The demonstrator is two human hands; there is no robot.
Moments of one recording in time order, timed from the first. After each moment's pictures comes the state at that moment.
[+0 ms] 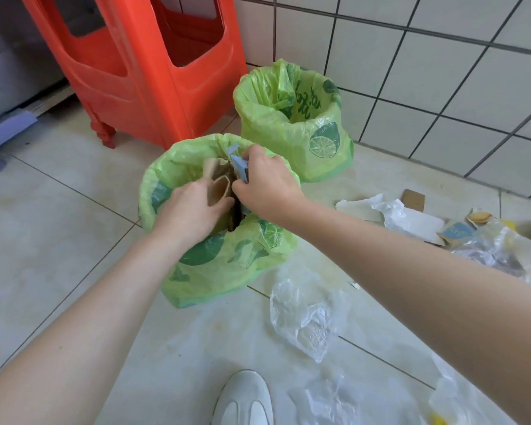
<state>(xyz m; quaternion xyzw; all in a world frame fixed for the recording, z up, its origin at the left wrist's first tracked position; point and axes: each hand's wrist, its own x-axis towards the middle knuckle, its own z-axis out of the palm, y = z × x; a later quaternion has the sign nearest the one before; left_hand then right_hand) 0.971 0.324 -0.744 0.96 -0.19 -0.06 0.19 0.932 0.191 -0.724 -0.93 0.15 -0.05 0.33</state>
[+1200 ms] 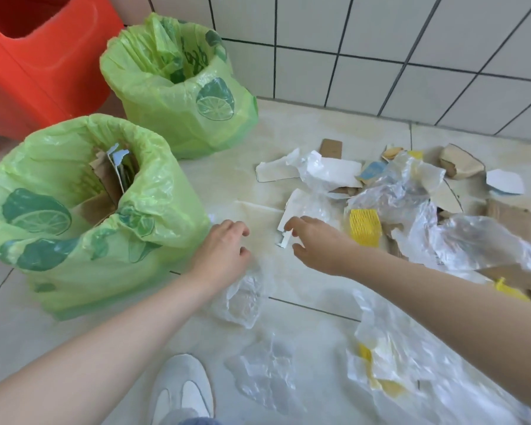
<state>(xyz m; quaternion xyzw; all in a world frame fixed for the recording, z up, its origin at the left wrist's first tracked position) 0.848 0.210 -0.859 0.89 -0.39 -0.19 0.14 0.727 0.046 -0.851 -0.94 0.18 0.15 0.25</state>
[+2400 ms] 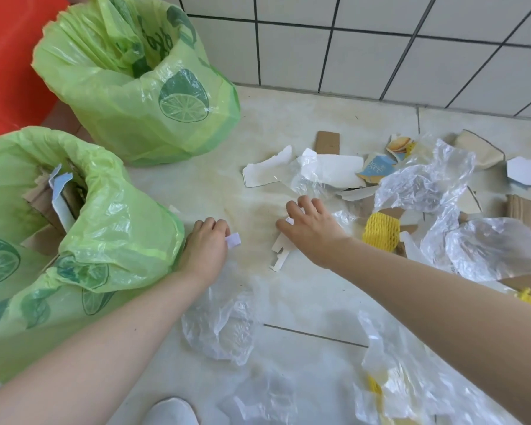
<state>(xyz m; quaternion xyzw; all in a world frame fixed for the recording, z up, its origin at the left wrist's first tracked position) 0.907 0.170 -0.931 0.91 -0.40 -0.13 0.05 0.768 0.000 -0.901 -0.98 0.07 0.15 -0.09</state>
